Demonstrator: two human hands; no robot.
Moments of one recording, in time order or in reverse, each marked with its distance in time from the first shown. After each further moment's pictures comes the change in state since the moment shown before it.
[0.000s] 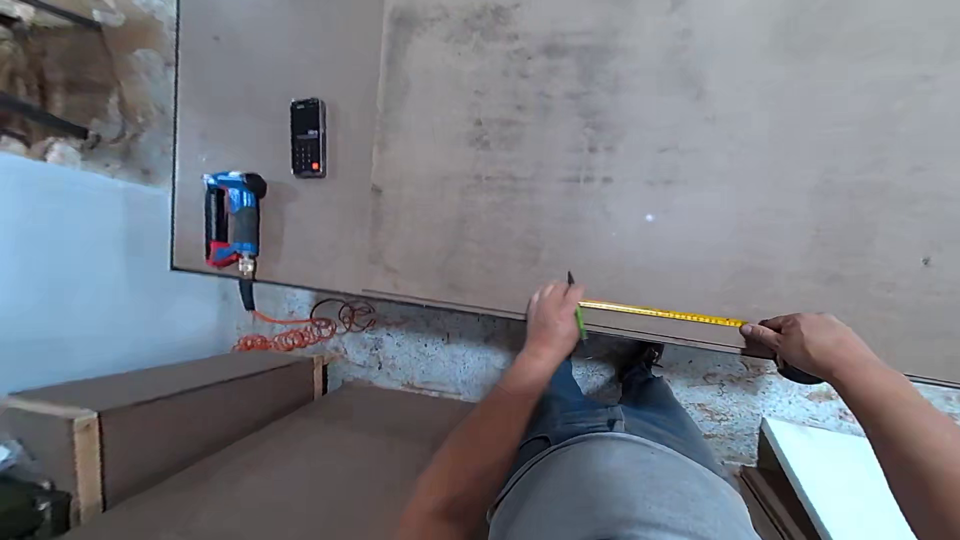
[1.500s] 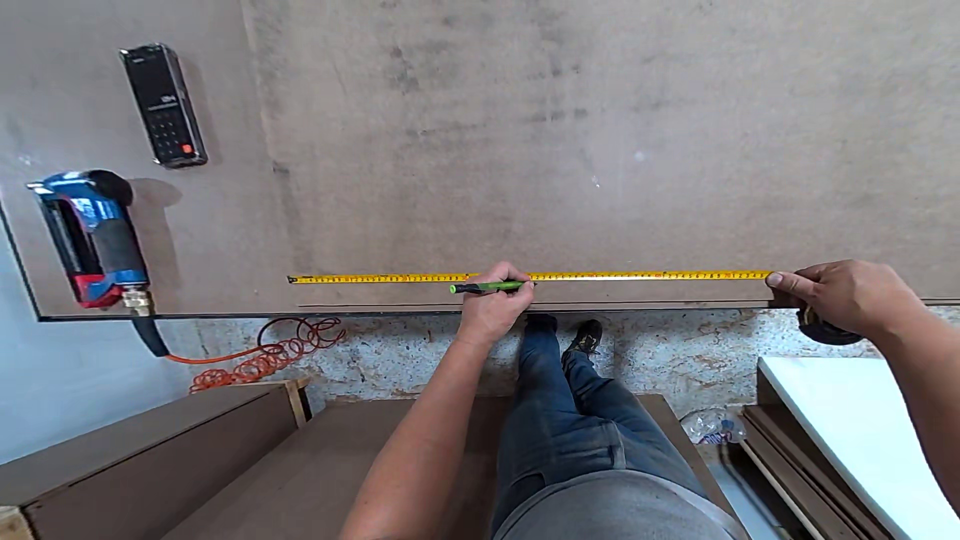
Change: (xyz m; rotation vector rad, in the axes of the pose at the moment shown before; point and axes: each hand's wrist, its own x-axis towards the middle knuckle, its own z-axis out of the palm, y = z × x) left_hand 0.007 -0.091 -0.010 -0.619 -0.026 -0.099; right_hand -0.015 -0.005 0.014 0.191 0.082 0.228
